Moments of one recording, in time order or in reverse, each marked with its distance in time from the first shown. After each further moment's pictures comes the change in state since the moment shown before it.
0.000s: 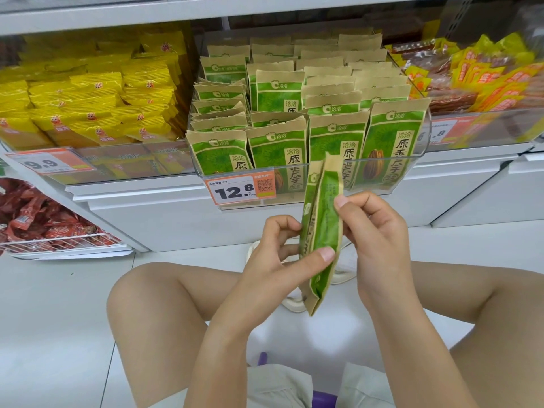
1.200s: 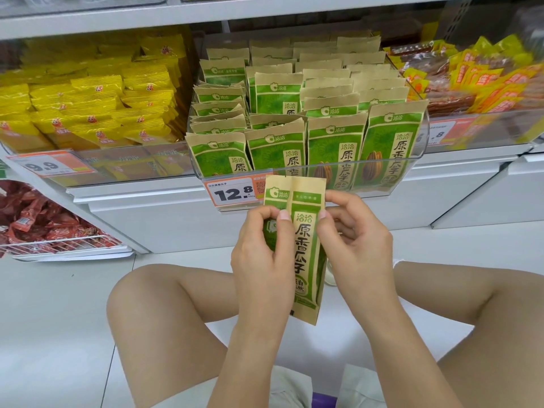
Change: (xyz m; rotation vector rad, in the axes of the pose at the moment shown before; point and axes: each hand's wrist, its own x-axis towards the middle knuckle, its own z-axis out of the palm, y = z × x) left_hand 0.002 0.004 0.024 0.437 0.683 0.307; right_hand -0.008 0.010 0.005 -0.344 -0.060 -0.116
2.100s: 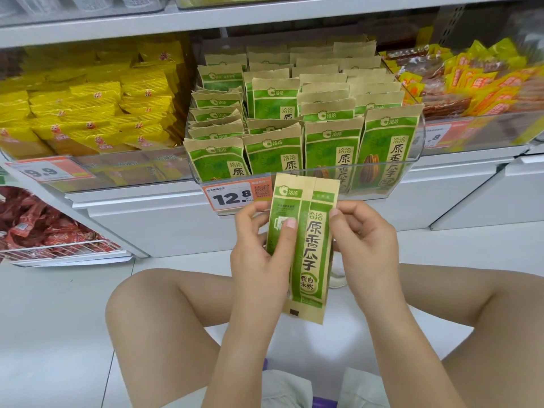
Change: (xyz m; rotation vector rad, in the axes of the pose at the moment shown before) left_hand 0.005 0.005 -0.007 -0.218 -0.180 -0.146; right_hand 0.008 0.001 -0.008 0.166 0.058 0.145
